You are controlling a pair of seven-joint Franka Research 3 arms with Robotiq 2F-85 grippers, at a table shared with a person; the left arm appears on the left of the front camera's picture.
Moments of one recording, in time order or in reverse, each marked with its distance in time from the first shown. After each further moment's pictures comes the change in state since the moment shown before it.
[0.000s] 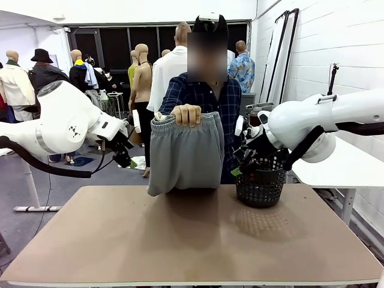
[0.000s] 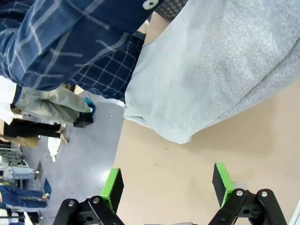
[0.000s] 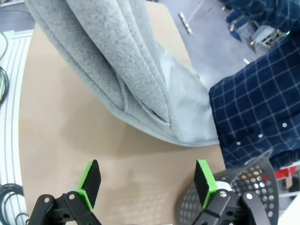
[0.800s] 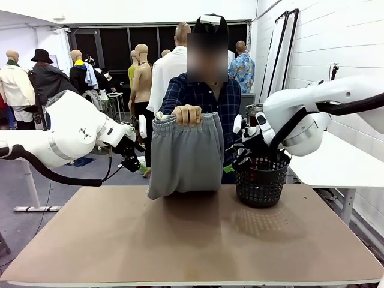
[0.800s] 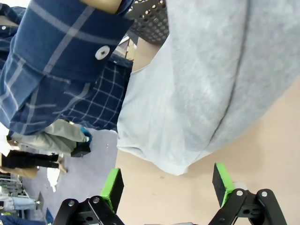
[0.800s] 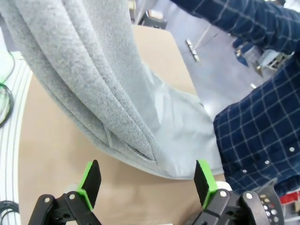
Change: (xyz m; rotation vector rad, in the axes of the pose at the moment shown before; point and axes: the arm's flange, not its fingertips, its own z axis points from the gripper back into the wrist) left arm 0.009 -0.007 -0.027 -0.057 -0.135 -0.081; right arm -0.005 -0.024 -0.030 0.062 -0.150 -0.008
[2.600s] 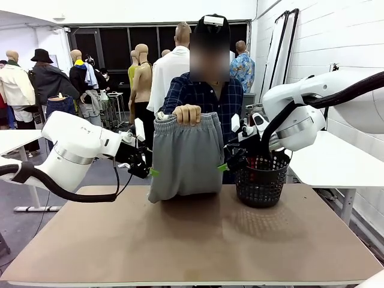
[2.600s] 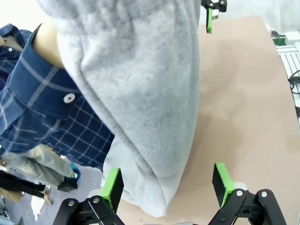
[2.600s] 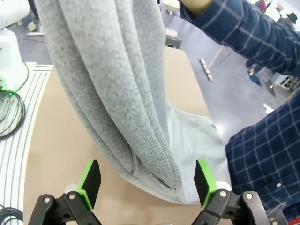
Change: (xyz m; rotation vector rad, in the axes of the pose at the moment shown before) left arm -0.007 -0.031 -0.018 -0.012 -0.278 0.075; right arm 0.001 -0.005 -0.013 0.084 -0.101 0.012
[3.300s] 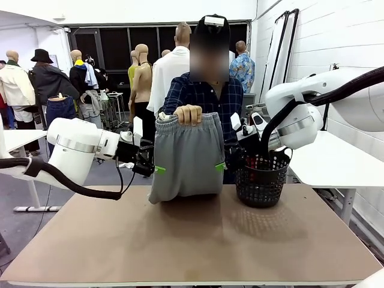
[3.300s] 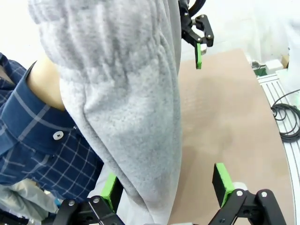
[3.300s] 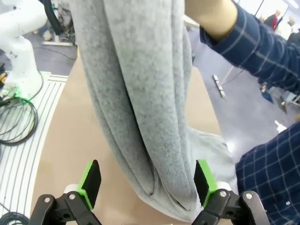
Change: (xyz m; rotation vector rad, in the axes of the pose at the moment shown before) left arm -0.005 0.010 -0.017 -0.111 -0.211 0.005; right arm 0.003 -0.002 -0.005 0.077 -0.089 0.012
